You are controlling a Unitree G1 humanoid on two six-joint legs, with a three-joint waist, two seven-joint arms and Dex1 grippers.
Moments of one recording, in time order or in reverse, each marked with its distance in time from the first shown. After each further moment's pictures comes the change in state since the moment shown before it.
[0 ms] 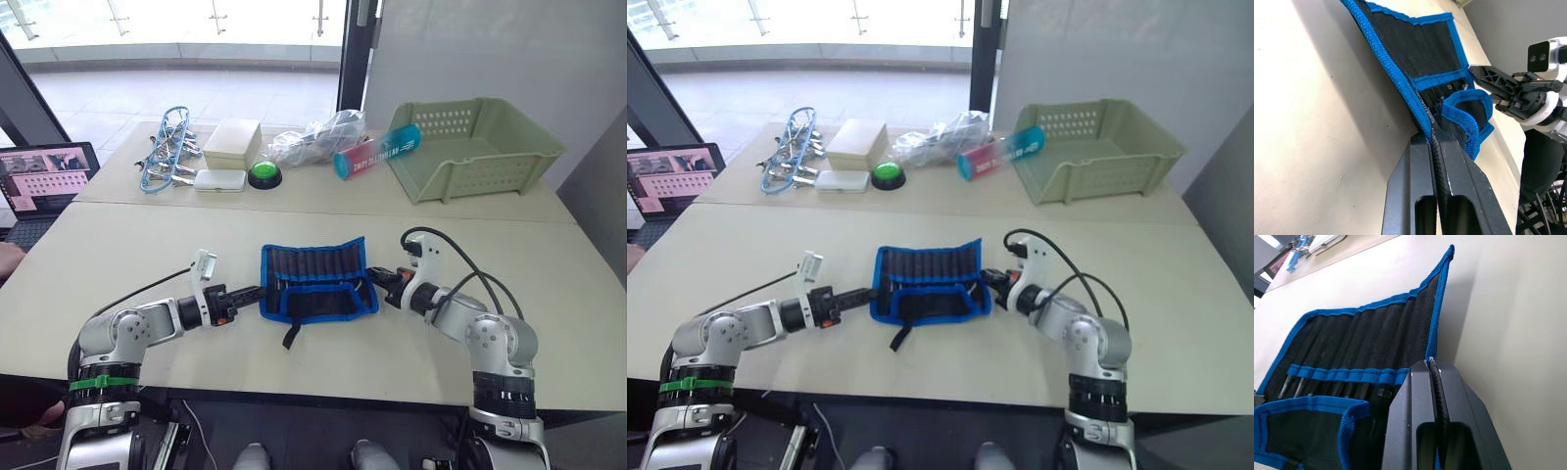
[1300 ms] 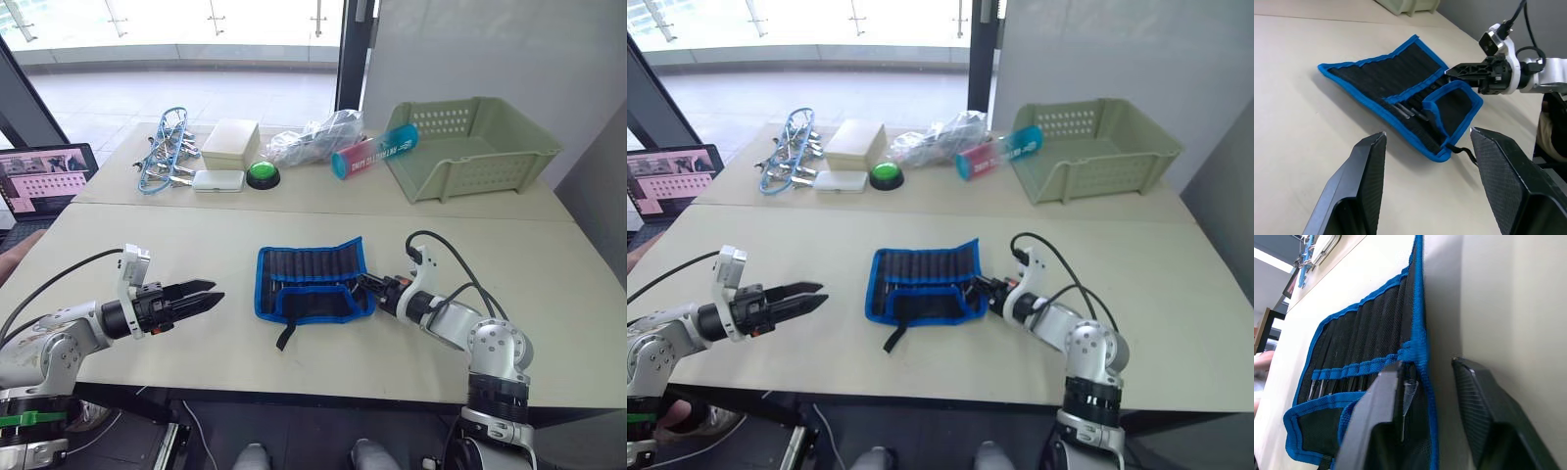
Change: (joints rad) left arm 0.221 0.260 0.079 -0.132 0.041 -0.372 -0.350; right arm -0.027 0.099 -0.125 0.050 0.194 0.114 -0.152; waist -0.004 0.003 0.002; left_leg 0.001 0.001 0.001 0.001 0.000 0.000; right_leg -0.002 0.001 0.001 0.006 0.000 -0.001
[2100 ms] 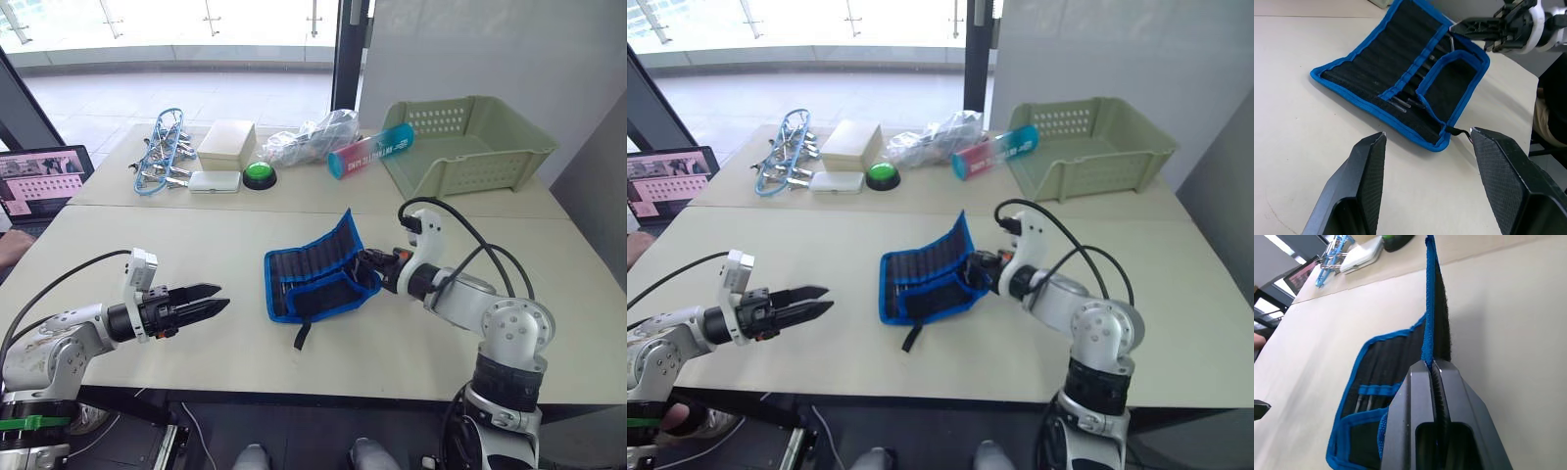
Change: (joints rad) left arm 0.016 0.000 -0.049 -0.013 0.017 -0.065 -0.007; right arm -0.150 -0.016 0.068 -0.276 0.037 0.170 -0.185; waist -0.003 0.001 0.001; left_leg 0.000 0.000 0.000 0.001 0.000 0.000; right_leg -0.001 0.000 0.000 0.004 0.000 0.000
